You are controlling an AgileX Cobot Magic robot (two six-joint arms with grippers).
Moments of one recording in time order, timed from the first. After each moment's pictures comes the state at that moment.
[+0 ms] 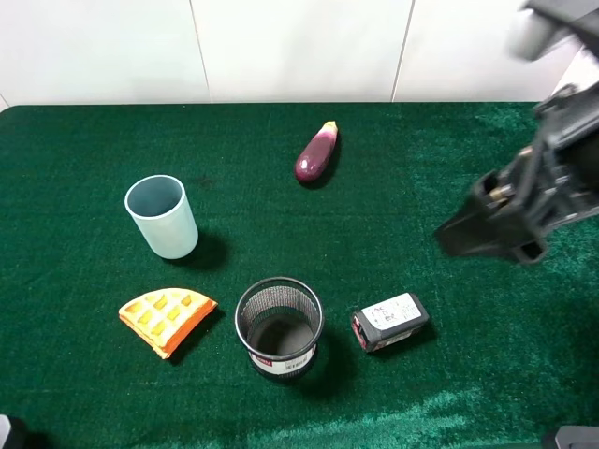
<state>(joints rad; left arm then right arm) -0.04 -0.01 -0.50 0.01 1.06 0.04 0.66 1.08 -0.82 0.16 0.96 -0.19</state>
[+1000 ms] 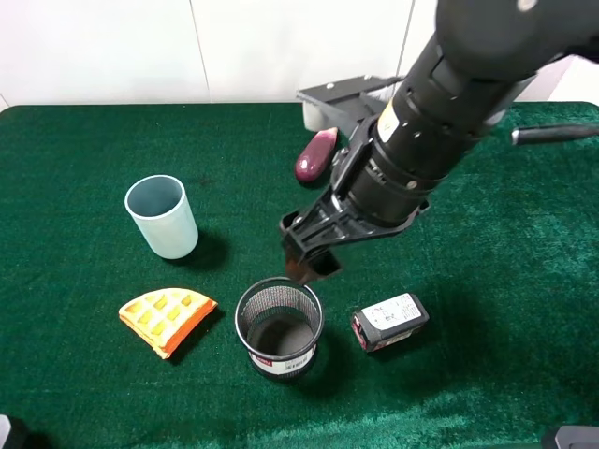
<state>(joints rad) -0.04 -0.01 -0.50 0.01 1.06 0.04 0.88 1.56 -0.99 0.27 0.81 -0.04</state>
